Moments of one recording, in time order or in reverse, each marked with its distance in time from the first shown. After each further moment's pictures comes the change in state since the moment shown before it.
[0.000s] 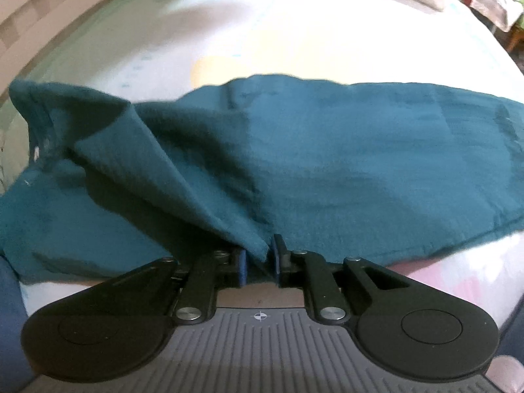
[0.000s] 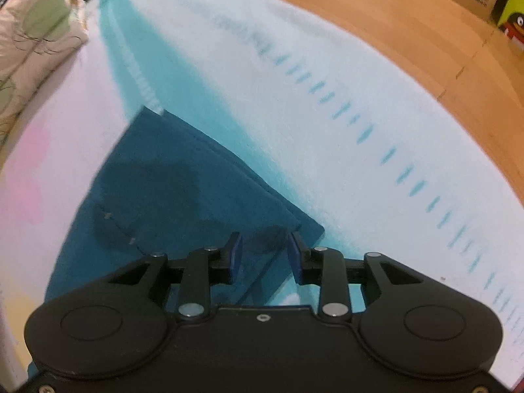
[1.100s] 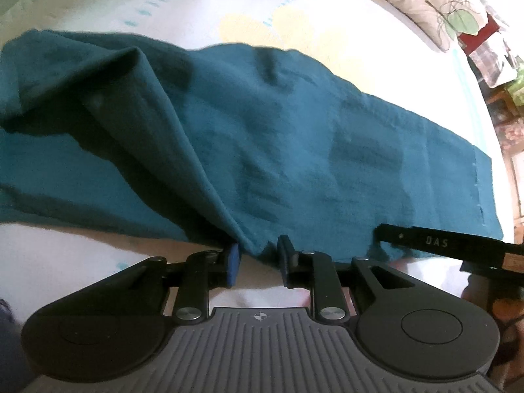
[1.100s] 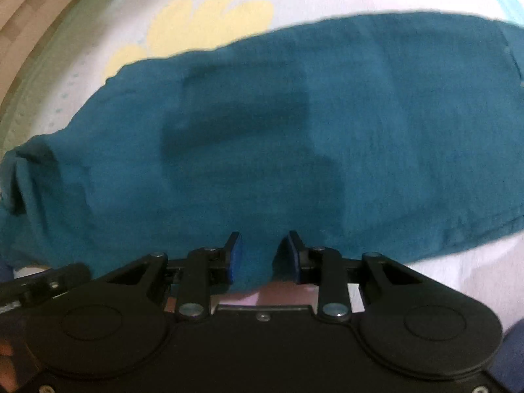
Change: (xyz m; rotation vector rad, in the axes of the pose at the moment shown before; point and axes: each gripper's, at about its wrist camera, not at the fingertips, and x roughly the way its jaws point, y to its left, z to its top) left arm 0.019 0.078 0.003 -0.242 0.123 -0.280; right arm 0.020 0.202 -0.248 -0.823 0.222 0.281
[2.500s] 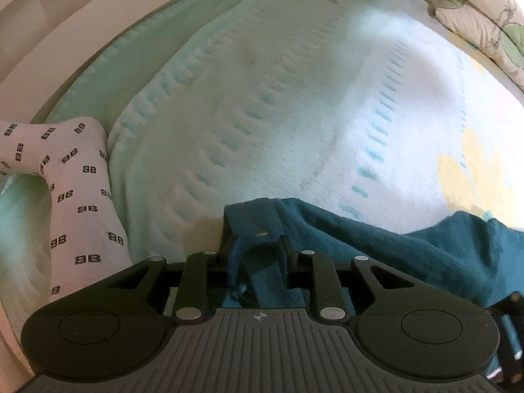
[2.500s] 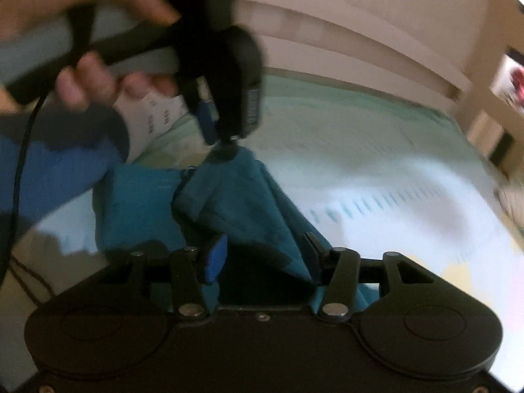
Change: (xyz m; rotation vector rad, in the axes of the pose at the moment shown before) left arm -0.049 0.192 0.151 -0.060 -0.072 0.310; right arm 0.005 0.305 -0.043 -1.124 -0.508 0.179
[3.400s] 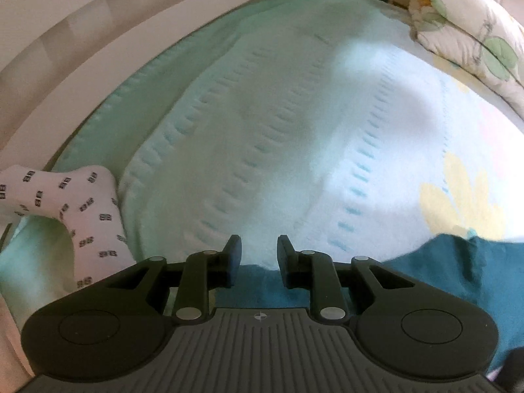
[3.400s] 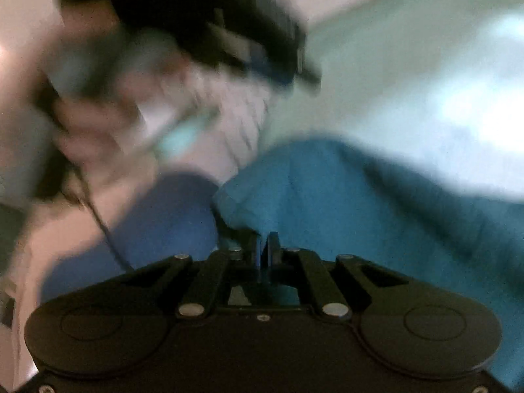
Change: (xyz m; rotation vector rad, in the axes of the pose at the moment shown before) left arm -0.036 -0.009 0.011 0.063 -0.106 -0.008; right arm 0.039 -0.002 -0.009 0.609 0.160 0.550
